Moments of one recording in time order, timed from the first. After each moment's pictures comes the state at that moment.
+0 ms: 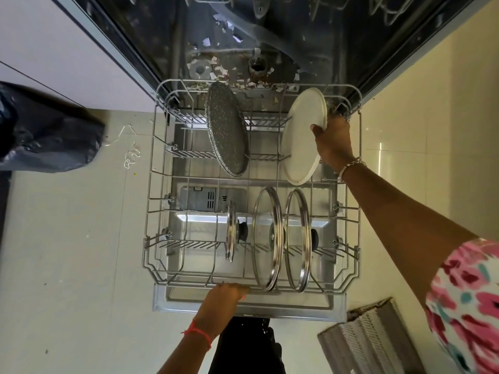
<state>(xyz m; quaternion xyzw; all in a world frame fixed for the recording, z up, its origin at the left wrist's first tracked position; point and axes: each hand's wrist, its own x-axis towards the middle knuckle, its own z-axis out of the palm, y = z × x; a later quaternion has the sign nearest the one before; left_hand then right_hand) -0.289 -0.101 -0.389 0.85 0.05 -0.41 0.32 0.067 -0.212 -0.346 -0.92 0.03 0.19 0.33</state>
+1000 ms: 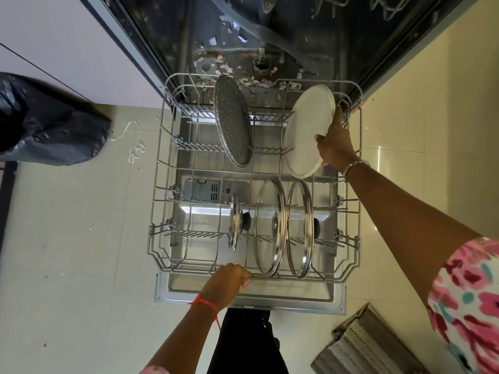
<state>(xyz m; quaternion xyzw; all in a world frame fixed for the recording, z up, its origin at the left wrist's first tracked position) -0.278 -0.098 -0.385 0.80 0.11 -0.42 0.40 0.039 -0.222 -0.337 -0.92 0.03 0.26 0.30</state>
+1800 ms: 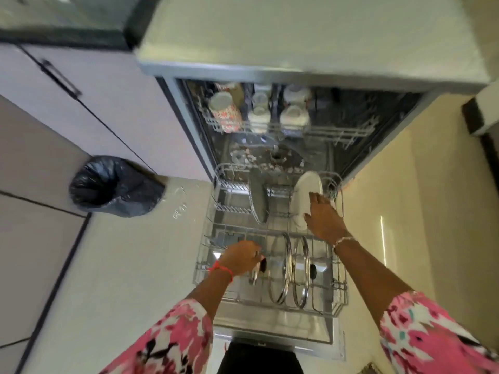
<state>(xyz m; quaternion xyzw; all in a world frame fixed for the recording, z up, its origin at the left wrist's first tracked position) -0.184 -0.043 -0.173 0.90 0.09 -0.33 0.29 -0.041 -0.209 -0.145 -0.94 -0.21 0.27 0.08</state>
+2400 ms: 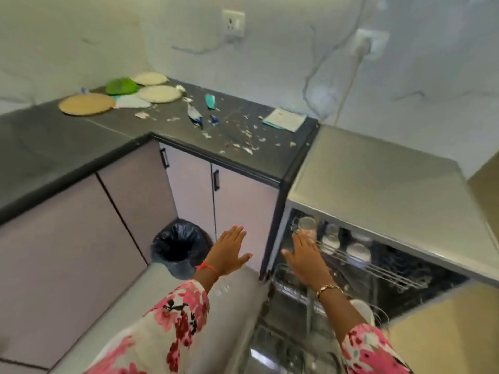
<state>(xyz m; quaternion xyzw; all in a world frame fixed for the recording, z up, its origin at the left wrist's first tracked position) -0.250 0.212 0.021 0.97 0.19 -0.02 0.13 -0.123 0.031 0.062 -0.90 -0.40 0.11 0.11</state>
